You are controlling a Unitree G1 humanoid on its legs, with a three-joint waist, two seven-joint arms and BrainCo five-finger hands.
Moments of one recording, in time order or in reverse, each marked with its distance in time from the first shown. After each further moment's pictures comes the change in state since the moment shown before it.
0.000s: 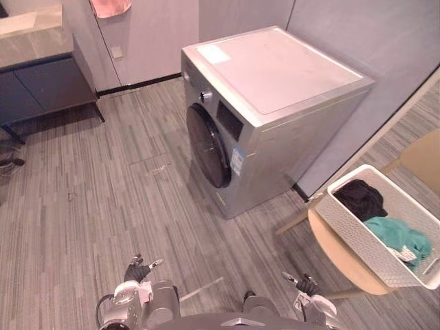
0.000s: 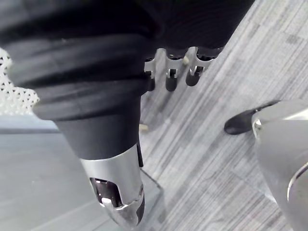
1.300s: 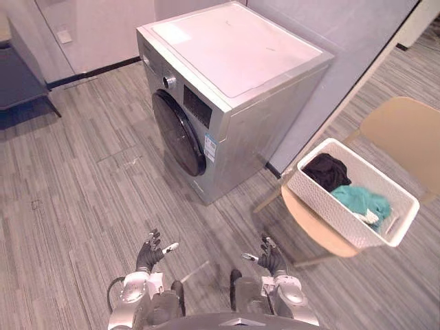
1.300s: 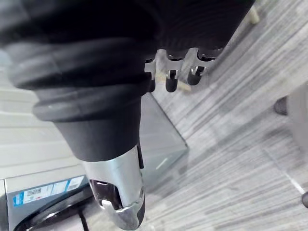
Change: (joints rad) left arm 0.162 -0.054 -0.170 -0.449 0.004 -0.009 -0.059; right arm 0.162 0.131 0.327 -0.563 -0.238 0.001 0.015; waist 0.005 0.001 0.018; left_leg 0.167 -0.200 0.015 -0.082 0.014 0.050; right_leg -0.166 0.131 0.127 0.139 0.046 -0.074
